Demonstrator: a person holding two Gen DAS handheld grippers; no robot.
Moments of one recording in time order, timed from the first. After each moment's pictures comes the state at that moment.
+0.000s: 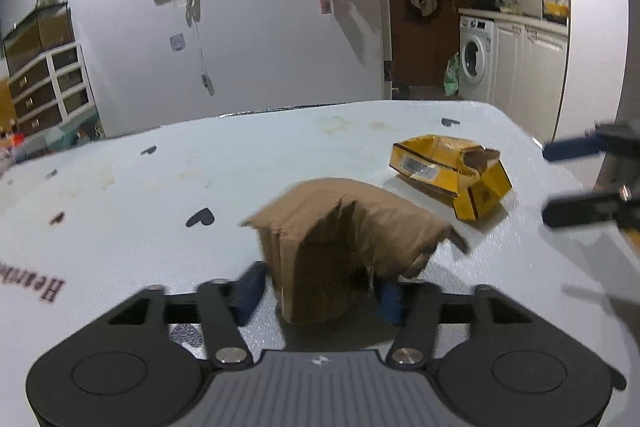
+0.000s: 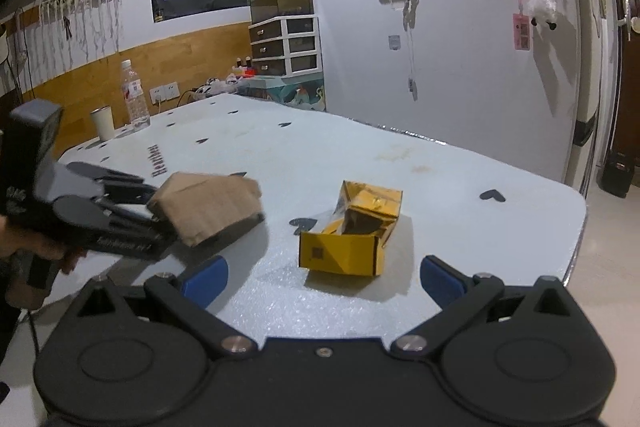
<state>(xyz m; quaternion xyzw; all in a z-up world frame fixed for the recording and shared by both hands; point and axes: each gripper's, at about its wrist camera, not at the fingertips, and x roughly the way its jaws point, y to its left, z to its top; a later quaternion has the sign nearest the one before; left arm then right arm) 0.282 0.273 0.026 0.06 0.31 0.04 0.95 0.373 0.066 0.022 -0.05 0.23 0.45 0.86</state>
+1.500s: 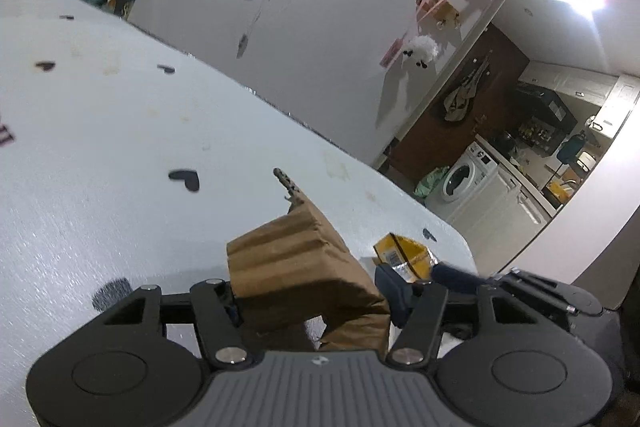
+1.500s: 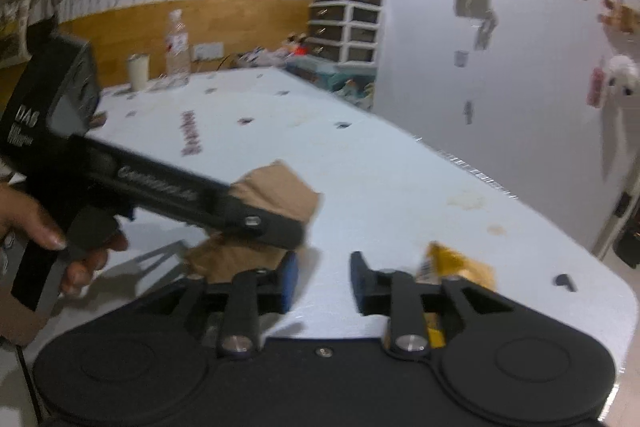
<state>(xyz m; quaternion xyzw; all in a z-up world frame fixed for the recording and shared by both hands) 0.285 0.332 0.019 -0.27 0.25 0.02 0.93 0.367 0.150 0.040 -0.15 0.20 0.49 0.84</state>
